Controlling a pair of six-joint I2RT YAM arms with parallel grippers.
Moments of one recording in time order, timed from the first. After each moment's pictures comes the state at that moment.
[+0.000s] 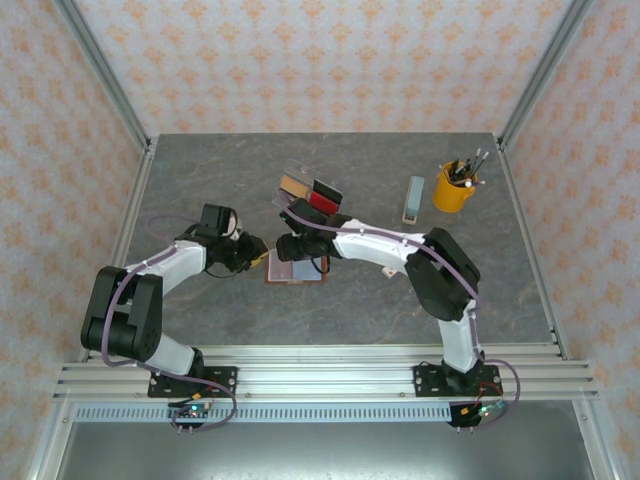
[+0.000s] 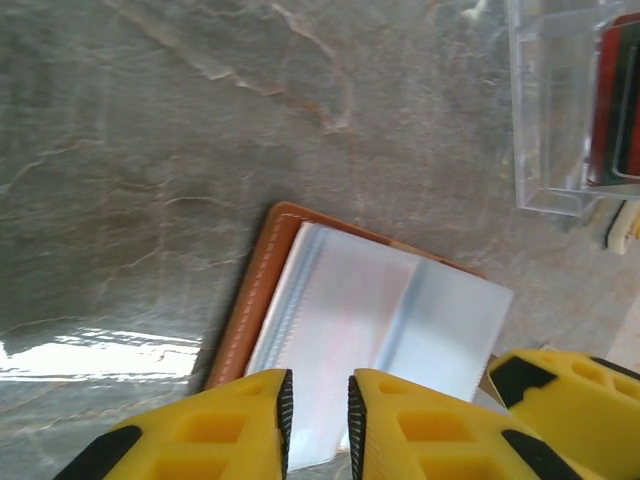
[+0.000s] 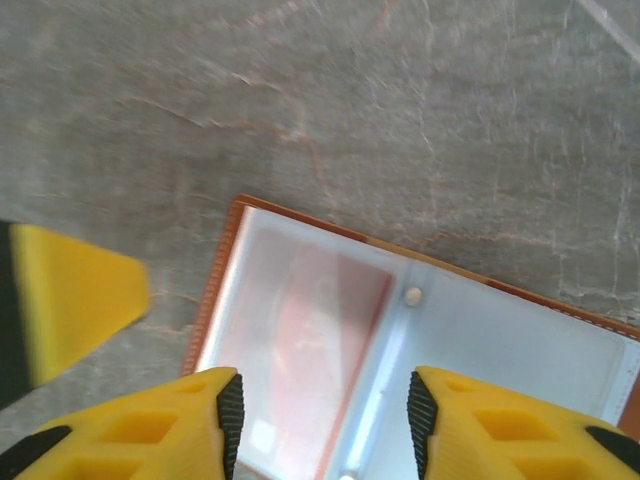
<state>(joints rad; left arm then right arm) -0.12 1.49 0.73 -0.29 0.47 -0.86 0.88 2.00 1.47 -0.48 -0.04 0.59</state>
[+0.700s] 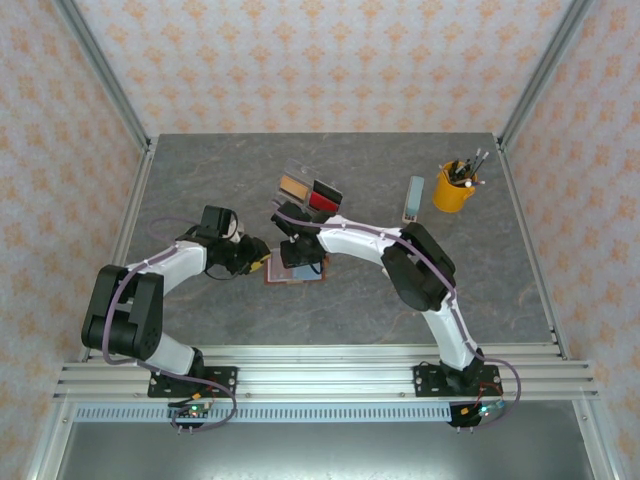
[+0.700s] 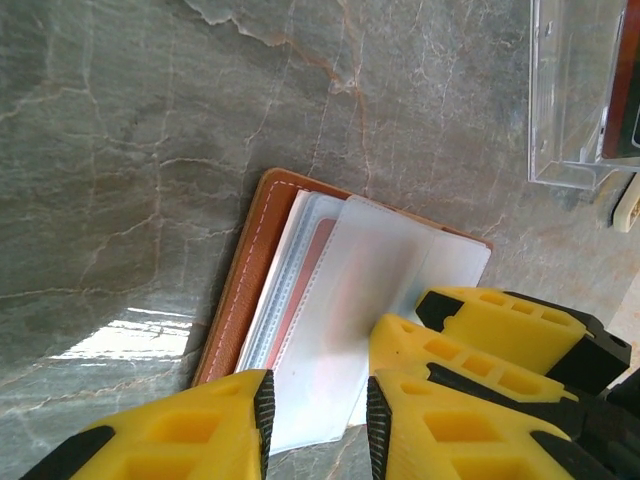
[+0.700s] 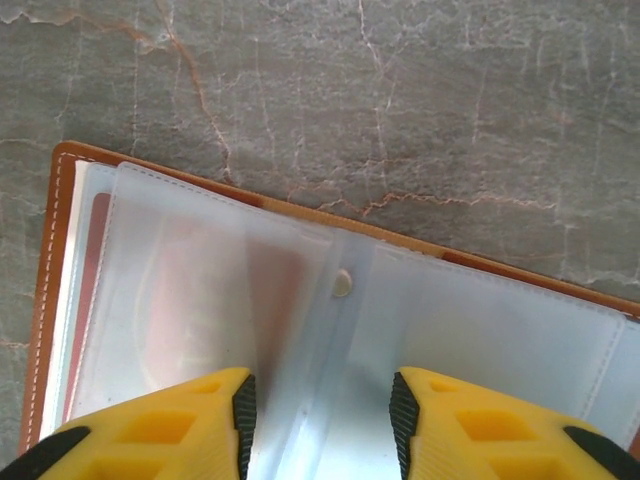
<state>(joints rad) -0.12 1.50 0.72 -0.30 0.52 -0.85 0.88 2.16 1.62 -0.67 -0.01 0.56</state>
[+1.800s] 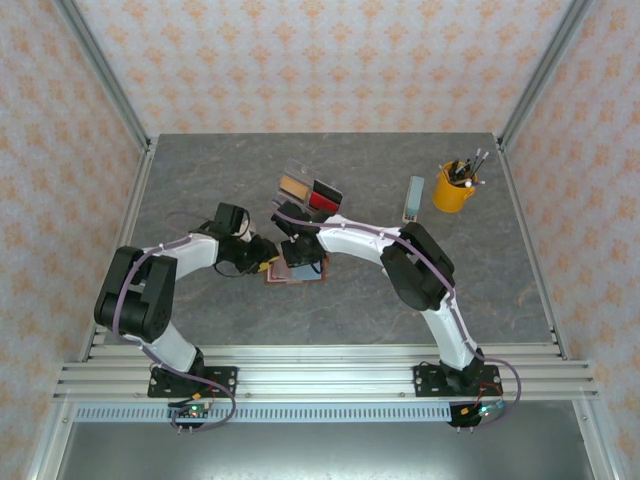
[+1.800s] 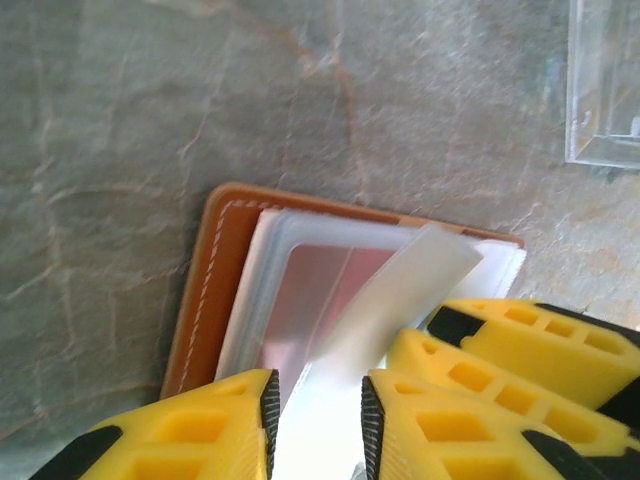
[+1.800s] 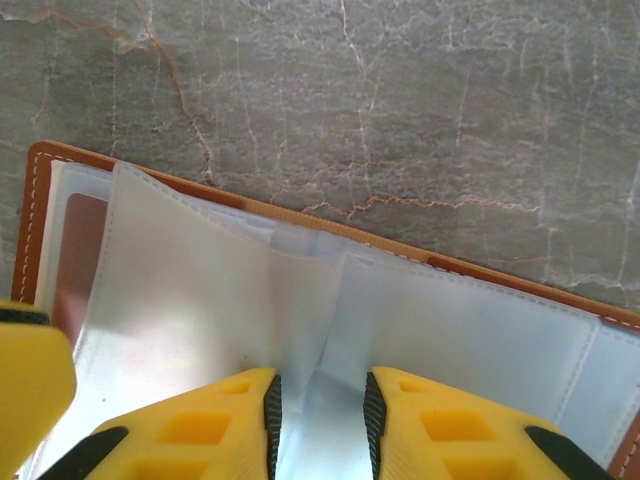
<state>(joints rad) -0.18 1.62 0.80 -0.28 0.52 -0.81 0.88 2.16 1.63 -0.69 0.00 0.55</state>
